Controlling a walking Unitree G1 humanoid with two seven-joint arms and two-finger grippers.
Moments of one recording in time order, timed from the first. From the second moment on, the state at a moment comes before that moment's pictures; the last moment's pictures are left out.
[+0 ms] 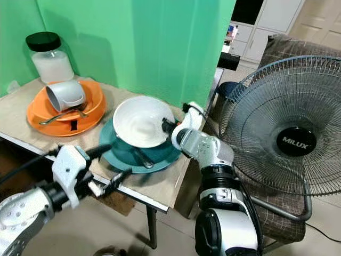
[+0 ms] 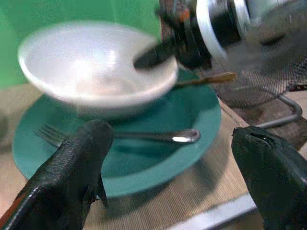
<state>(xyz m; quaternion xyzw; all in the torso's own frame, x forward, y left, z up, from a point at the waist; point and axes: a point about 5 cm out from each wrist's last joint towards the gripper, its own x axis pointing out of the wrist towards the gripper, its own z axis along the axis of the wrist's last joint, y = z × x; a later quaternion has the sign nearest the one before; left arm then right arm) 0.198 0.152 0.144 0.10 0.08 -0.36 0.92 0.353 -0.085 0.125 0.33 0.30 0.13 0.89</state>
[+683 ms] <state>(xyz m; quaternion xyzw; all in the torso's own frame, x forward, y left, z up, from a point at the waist) 0.211 0.142 0.164 0.08 0.00 -0.26 0.96 0.282 -0.154 0.202 0.14 -0.03 0.11 0.98</state>
